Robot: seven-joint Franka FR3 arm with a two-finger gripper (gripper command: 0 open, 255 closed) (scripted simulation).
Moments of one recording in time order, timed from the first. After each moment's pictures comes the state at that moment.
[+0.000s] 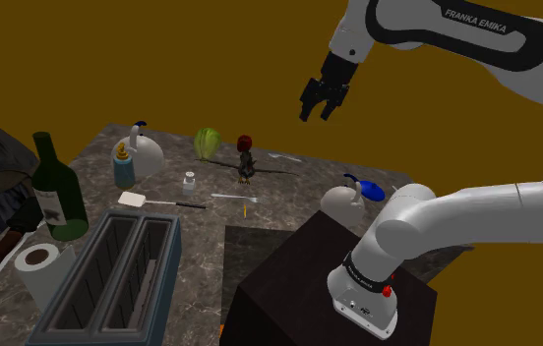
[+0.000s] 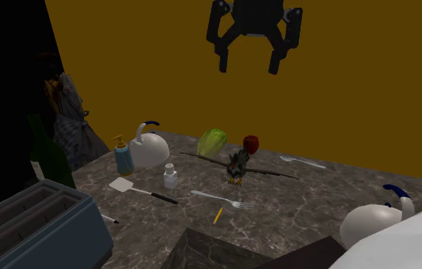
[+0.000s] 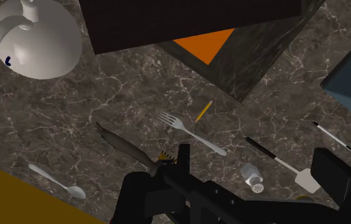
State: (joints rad) arm -0.01 -0.81 -0.01 -2.37 0.04 1.64 0.16
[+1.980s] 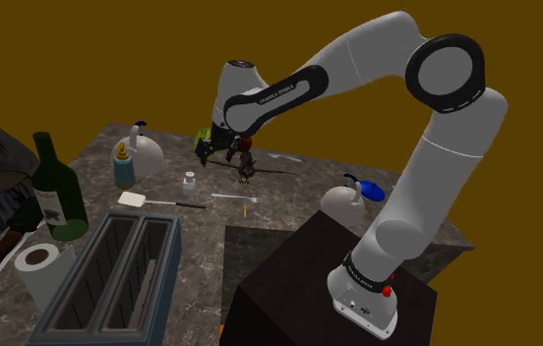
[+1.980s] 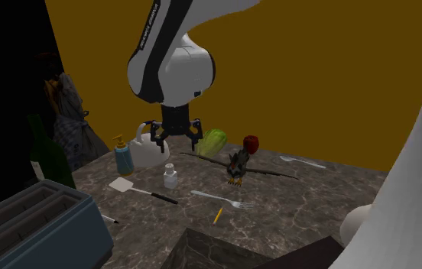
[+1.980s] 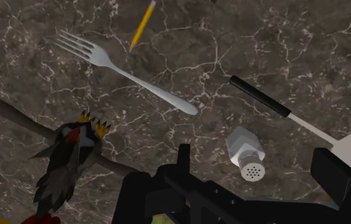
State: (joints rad) arm 0.01 0.12 0.17 -2.22 -0.10 2.45 0.48
